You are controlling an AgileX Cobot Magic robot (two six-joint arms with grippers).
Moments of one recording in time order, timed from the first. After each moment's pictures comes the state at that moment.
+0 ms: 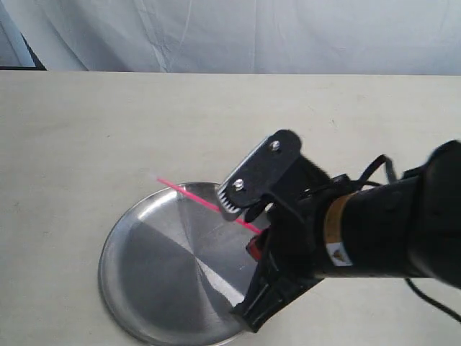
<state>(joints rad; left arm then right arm) -0.80 0.64 -0.78 -1.40 0.30 1.43 0.91 1.29 -0.71 -0.22 0.47 0.26</state>
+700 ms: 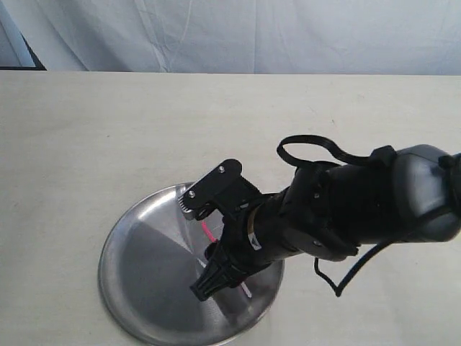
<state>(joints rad) -0.80 0.63 -0.78 -0.46 0.20 0.67 0.81 1.75 -0.82 -0.21 0.25 0.29</state>
